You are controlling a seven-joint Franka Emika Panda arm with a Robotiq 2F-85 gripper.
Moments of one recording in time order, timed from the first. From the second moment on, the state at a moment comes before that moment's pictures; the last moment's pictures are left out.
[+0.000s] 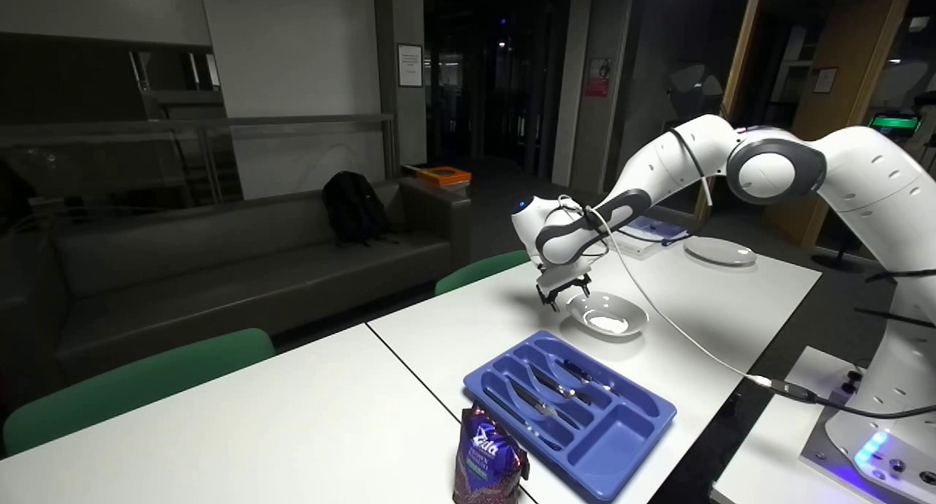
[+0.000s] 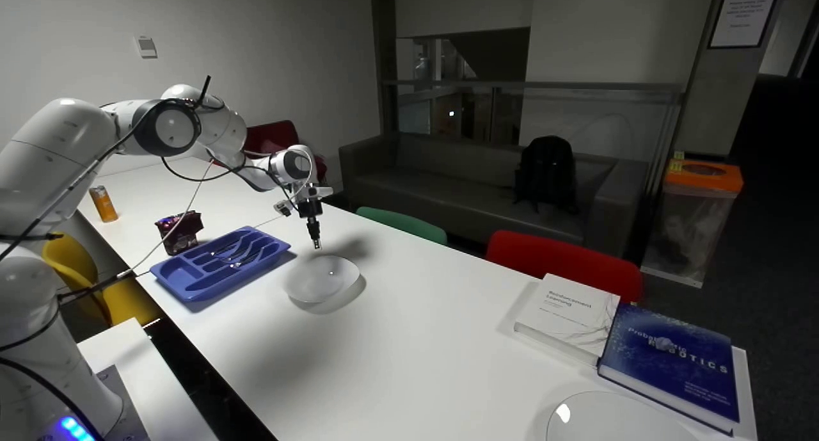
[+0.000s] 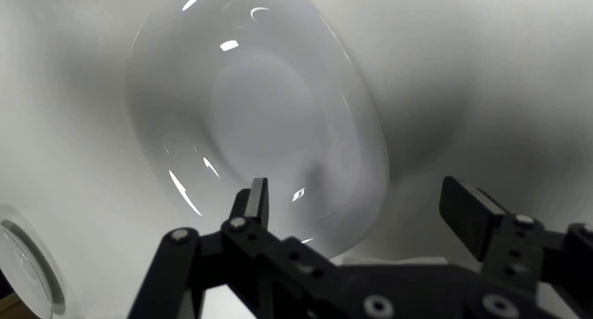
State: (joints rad) arm 0.31 0.82 -0.05 -1.44 -0.35 1.89 1.03
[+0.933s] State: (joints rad) arm 0.31 0.85 -0.06 -1.47 -0.36 1.90 1.03
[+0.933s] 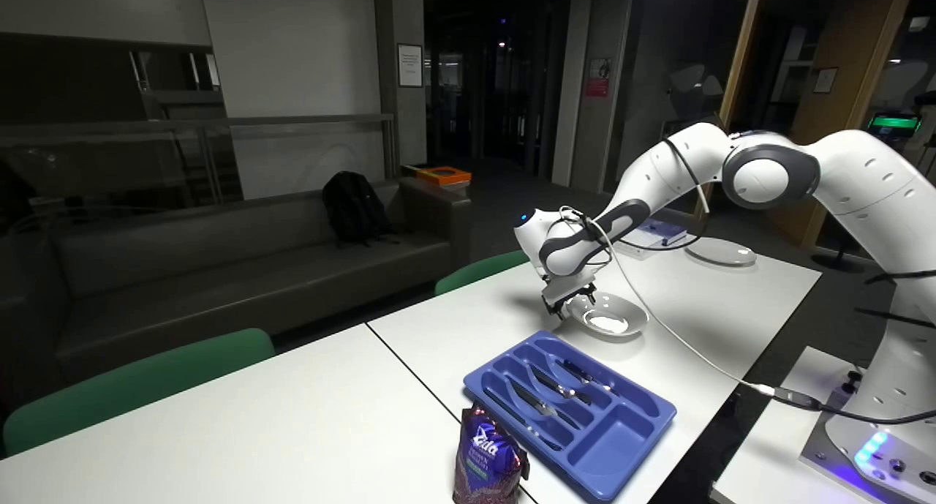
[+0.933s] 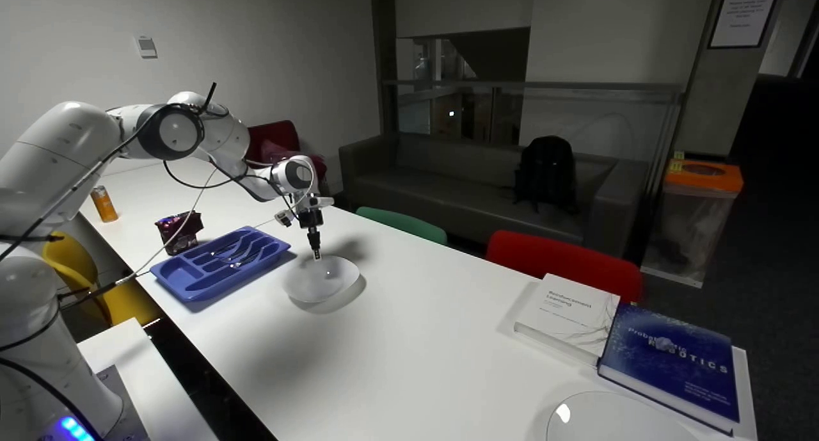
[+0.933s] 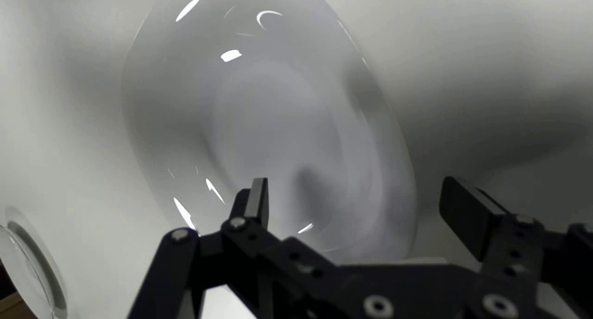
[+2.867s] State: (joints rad) arm 0.32 0.87 -0.09 -1.49 -0.40 1.81 1.02
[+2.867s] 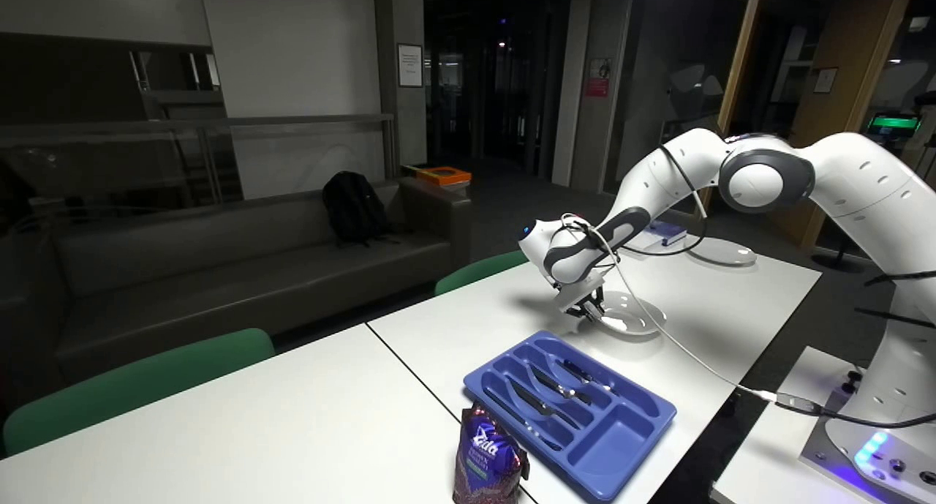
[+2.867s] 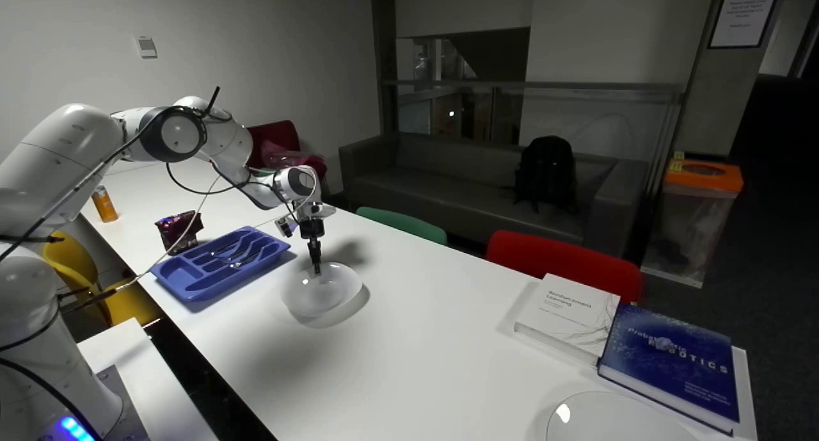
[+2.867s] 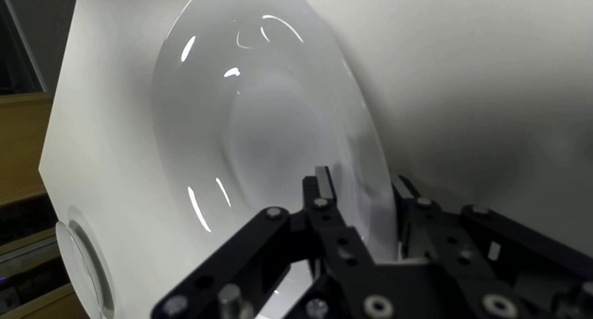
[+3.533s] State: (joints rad) arm 0.32 0.87 -0.09 -1.49 -0.41 1.79 1.02
